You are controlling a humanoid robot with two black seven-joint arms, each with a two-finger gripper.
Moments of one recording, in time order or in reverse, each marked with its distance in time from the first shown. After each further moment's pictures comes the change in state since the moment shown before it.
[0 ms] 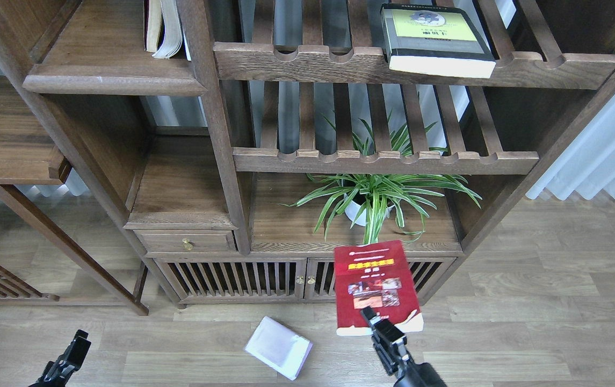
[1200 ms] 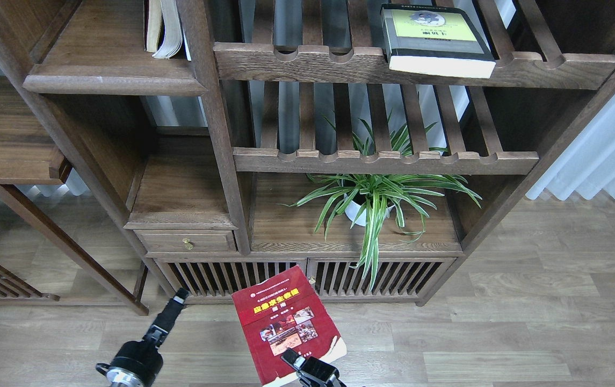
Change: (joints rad) left arm 0.005 0.014 0.179 -0.569 -0.002 0.000 -0.002; right arm 0.083 0.000 -0.209 -0.009 0.087 0.000 -0.122
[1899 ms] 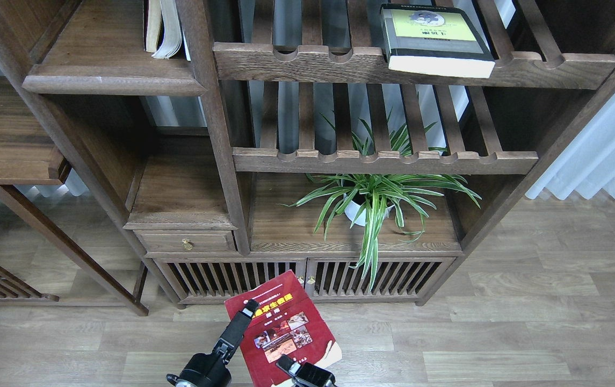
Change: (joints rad) left arm -0.008 -0.140 0.114 -0.004 -0.013 0.000 -0.005; right arm 0.000 0.000 -0.026 -0.001 0.004 0.000 -0.029
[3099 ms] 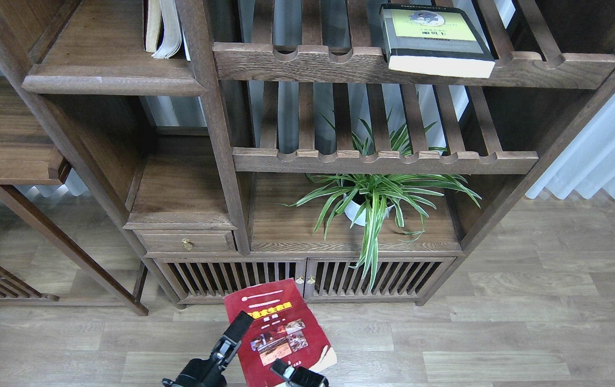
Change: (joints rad) left arm -0.011 0.136 -0.042 -0.063 -0.042 0.002 -0.004; right arm 0.000 -0.003 0.020 -0.016 -0.090 0.000 -0.003
